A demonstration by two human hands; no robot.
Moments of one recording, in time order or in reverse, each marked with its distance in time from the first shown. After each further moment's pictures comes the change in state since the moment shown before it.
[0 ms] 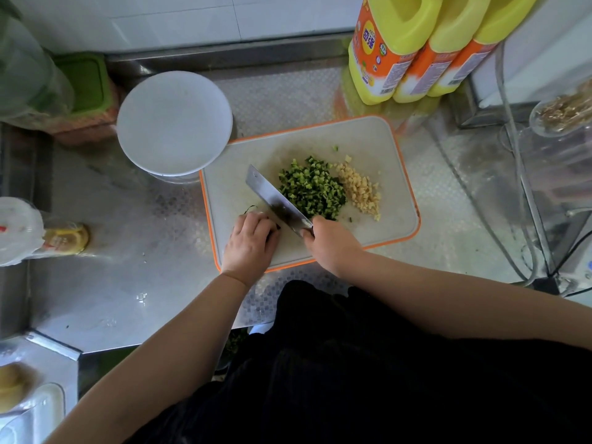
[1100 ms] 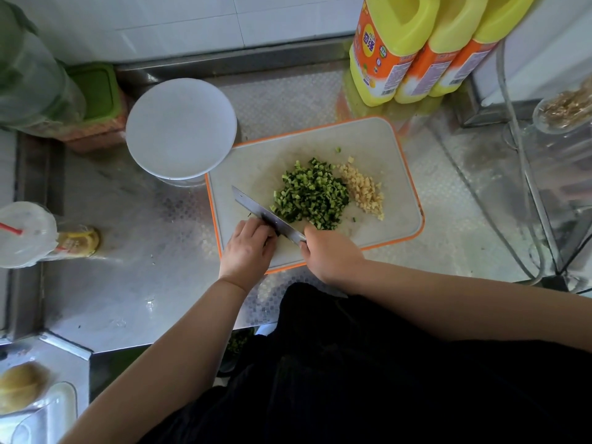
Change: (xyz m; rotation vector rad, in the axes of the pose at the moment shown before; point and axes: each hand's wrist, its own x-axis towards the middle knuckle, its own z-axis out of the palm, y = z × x) left_hand -0.007 -0.004 -0.017 0.000 -0.091 -0.006; right_hand -0.020 -0.009 0.004 -0.087 0.015 -0.149
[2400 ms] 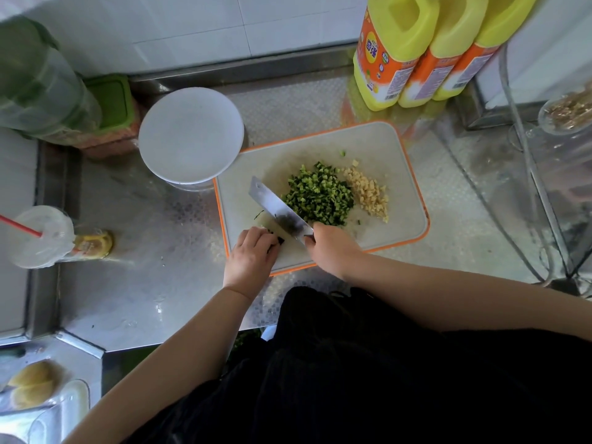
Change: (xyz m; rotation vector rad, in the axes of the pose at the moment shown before) left_hand -0.012 -0.003 -0.001 0.031 0.026 0.001; right_hand 0.018 0.002 -0.001 0.099 -0.064 0.126
